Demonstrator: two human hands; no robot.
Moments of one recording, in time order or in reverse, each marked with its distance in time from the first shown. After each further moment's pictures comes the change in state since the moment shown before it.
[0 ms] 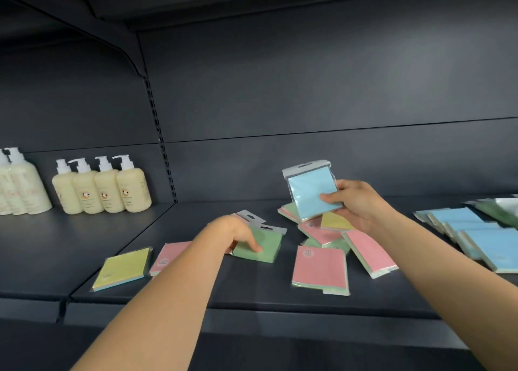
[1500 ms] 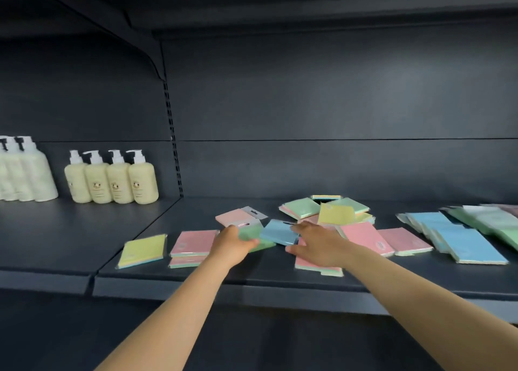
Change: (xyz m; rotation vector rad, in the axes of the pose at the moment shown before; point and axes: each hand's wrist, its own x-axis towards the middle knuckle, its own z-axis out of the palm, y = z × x) left_hand -0.078 -0.055 0.027 -0.050 0.361 0.368; right_hand -0.058 0.038 0.053 -1.359 -0.292 -0.237
